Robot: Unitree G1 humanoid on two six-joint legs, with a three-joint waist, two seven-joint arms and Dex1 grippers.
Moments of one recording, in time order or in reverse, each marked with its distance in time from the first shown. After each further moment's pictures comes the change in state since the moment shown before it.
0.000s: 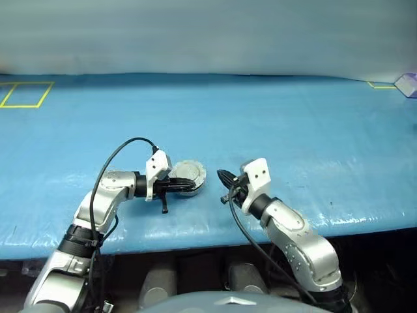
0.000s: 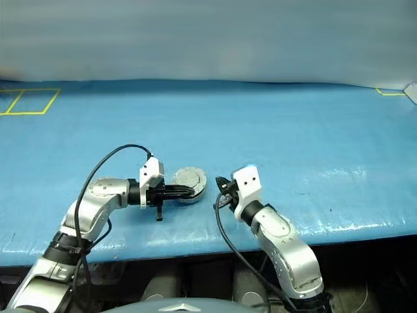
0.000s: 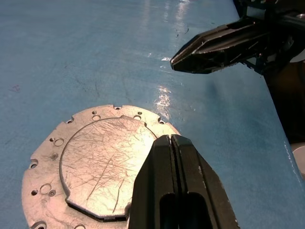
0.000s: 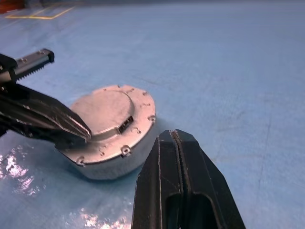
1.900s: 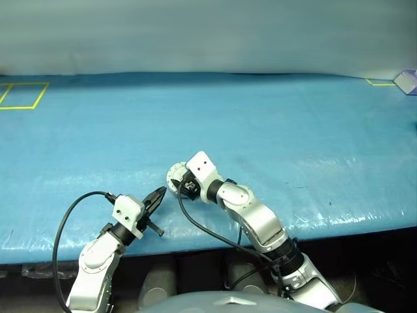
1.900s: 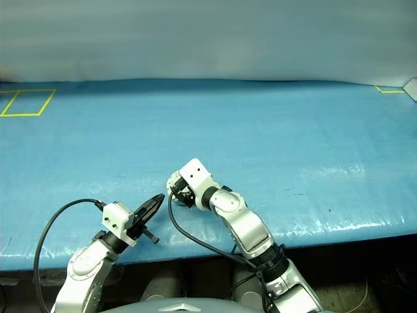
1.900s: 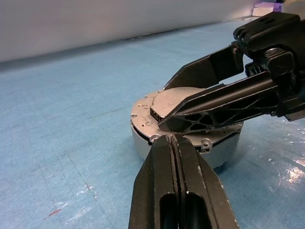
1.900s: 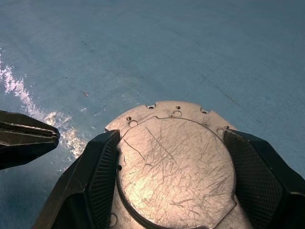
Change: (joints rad) left arm 0.610 -0.220 0.161 -0.193 0.120 -0.573 0.533; right arm -0.317 0.137 0.272 0.400 -0.246 -0.002 0.037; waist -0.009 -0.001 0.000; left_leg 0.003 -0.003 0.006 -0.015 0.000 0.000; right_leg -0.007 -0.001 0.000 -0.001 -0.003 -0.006
